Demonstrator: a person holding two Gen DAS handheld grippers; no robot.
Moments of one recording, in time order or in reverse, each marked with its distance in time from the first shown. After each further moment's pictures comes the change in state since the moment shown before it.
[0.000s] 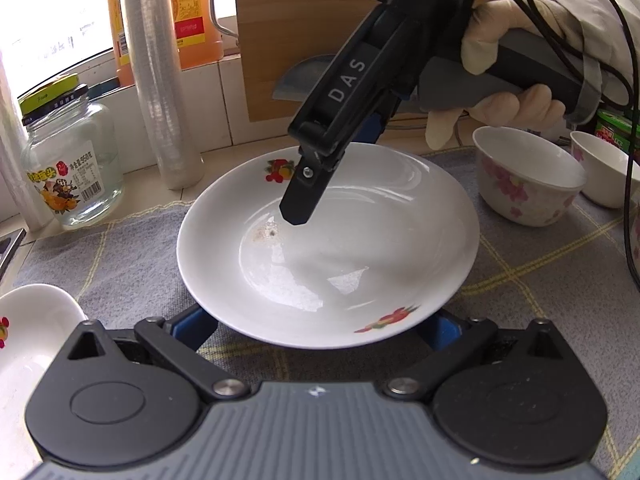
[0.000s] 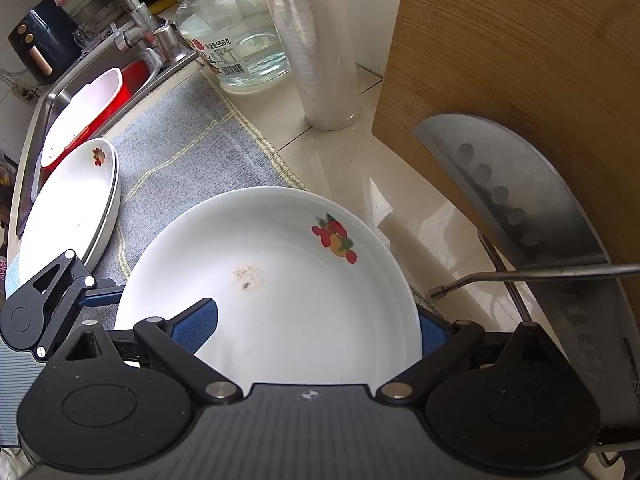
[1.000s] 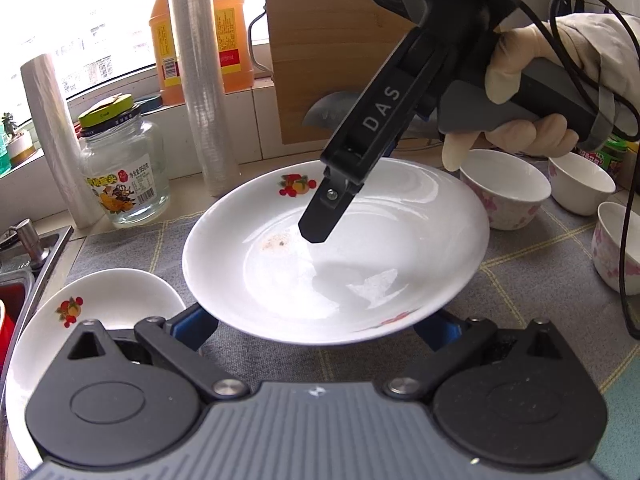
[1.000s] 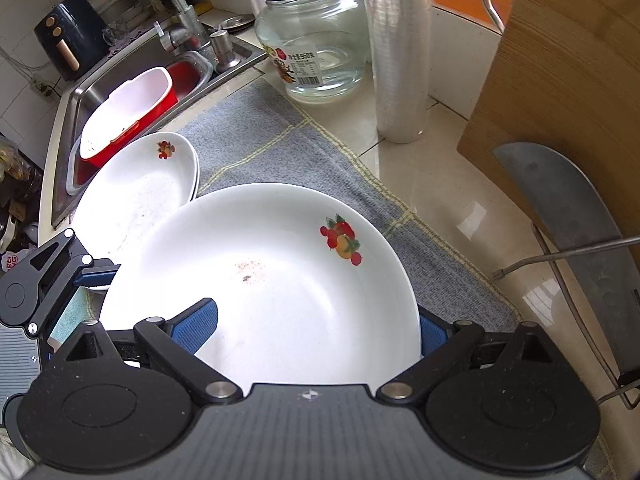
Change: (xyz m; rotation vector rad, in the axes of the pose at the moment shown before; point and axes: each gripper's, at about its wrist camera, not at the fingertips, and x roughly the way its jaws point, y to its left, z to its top) left arm -0.067 0.019 -0.005 -0.022 -0.020 0.036; right arm -0.032 0.063 -0.011 -0.037 -0.037 0.013
